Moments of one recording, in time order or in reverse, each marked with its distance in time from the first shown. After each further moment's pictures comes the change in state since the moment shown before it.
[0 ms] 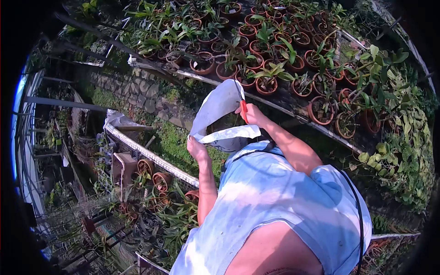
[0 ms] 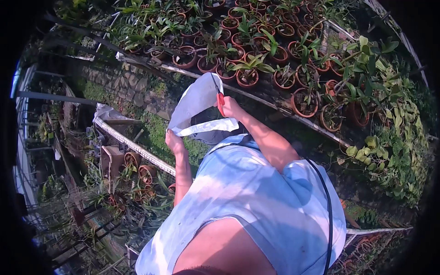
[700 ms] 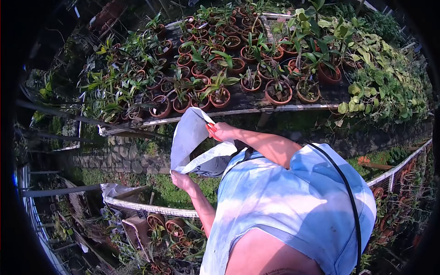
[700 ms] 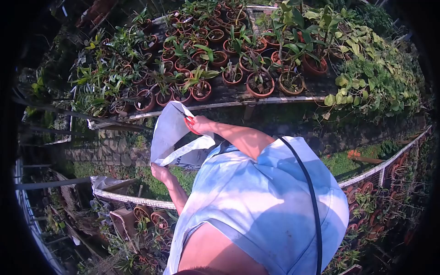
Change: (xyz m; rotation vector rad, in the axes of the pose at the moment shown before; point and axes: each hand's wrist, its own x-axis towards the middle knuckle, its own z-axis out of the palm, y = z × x) left_hand 0.006 0.019 -0.007 -0.162 -0.193 0.114; right_hand -0.025 0.001 0.007 -0.013 0.100 0.226
